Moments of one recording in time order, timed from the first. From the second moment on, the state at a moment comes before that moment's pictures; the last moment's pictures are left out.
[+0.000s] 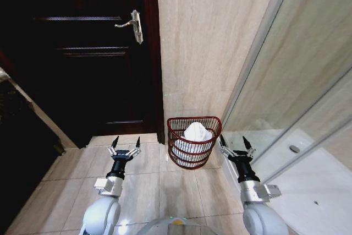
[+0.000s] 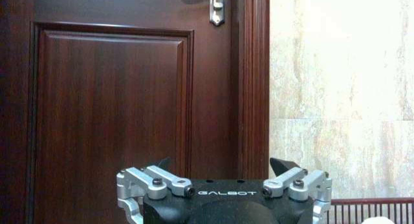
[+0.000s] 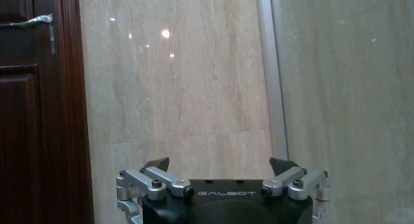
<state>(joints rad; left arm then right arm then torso) 1.70 -1.46 -0.64 -2.19 -0.16 -0.13 0.05 -1.71 1.51 0.61 2.29 0.20 0.06 -0.06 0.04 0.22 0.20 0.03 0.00</state>
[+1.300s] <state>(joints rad) 1.70 -1.47 -0.64 -2.21 -0.15 -0.14 0.05 -1.78 1.52 0.60 2.36 0.18 0.06 -0.06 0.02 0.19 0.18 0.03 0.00</state>
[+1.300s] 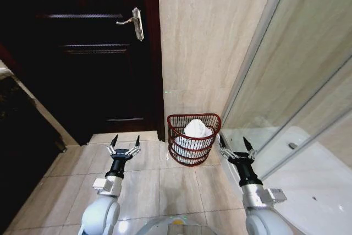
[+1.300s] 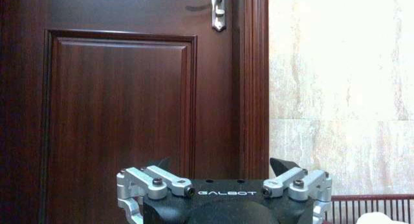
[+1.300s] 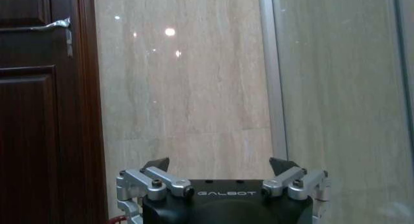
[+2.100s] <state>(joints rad) 1.71 -1.47 -0.65 -2.19 -0.15 -0.17 0.05 -1.80 1.53 0.61 2.36 0.18 0.07 -0.05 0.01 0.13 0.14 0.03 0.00</state>
